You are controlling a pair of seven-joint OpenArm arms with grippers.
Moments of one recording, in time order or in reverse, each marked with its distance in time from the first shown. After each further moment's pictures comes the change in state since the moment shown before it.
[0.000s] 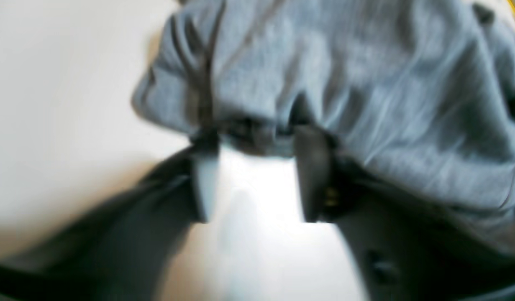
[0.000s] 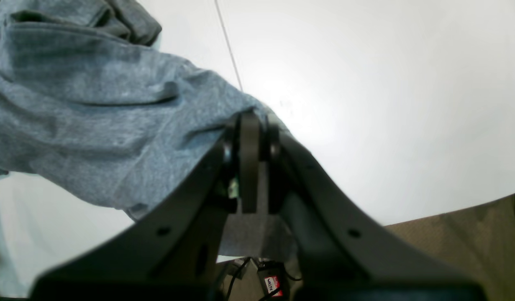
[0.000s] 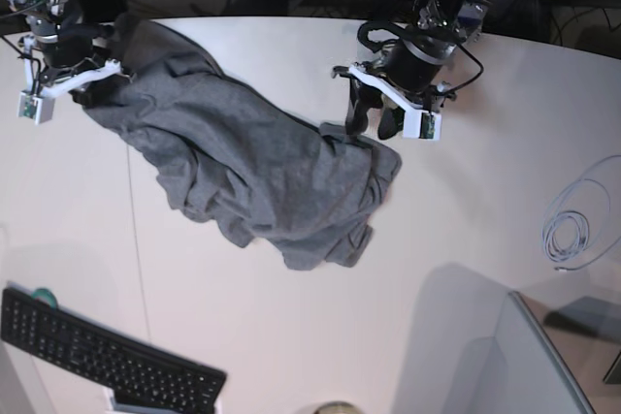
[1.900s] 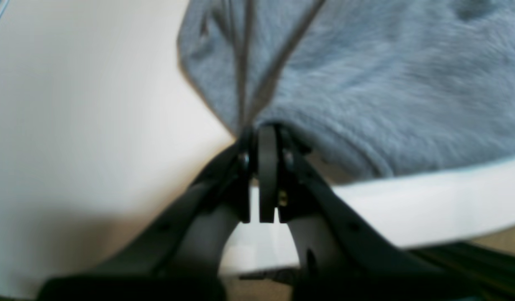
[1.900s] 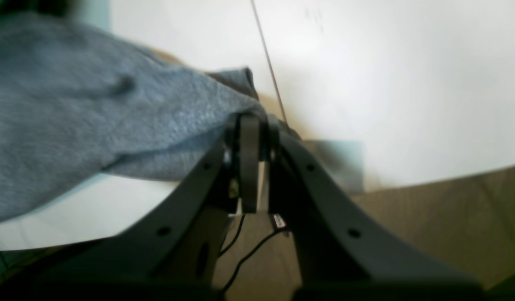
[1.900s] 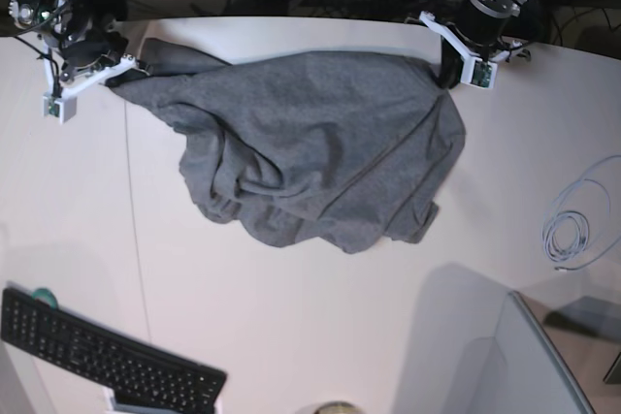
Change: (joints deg) left arm 15.3 -4.8 -12.9 5.0 17.3 -0.4 0.5; right arm 4.2 -0.1 0.0 -4.3 0.2 0.2 -15.0
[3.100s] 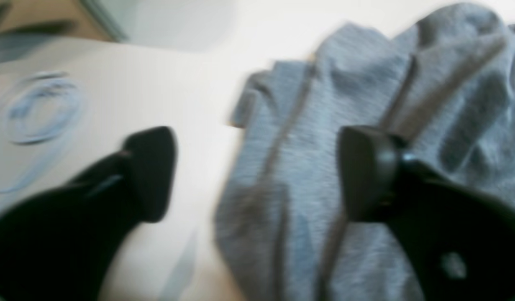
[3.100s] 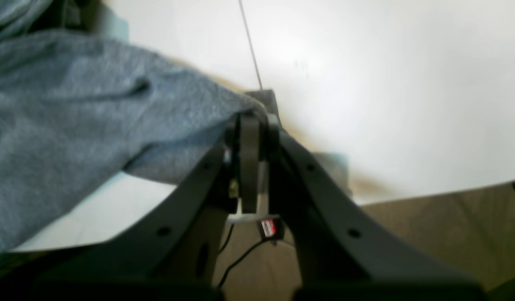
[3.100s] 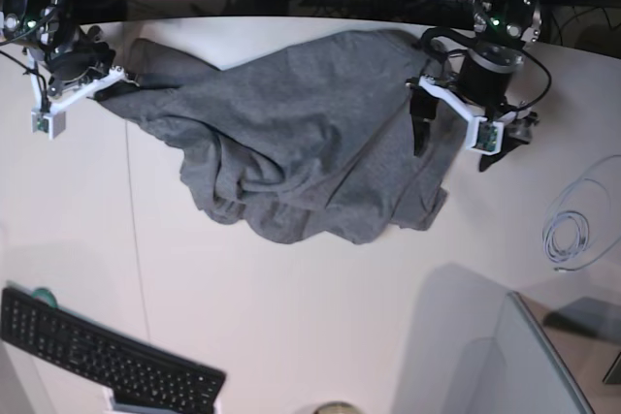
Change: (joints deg) left arm -11.6 1.9 0.1 2.5 3.0 -0.1 0.1; right arm 1.1 2.1 0.2 4.0 -0.3 0.0 -4.0
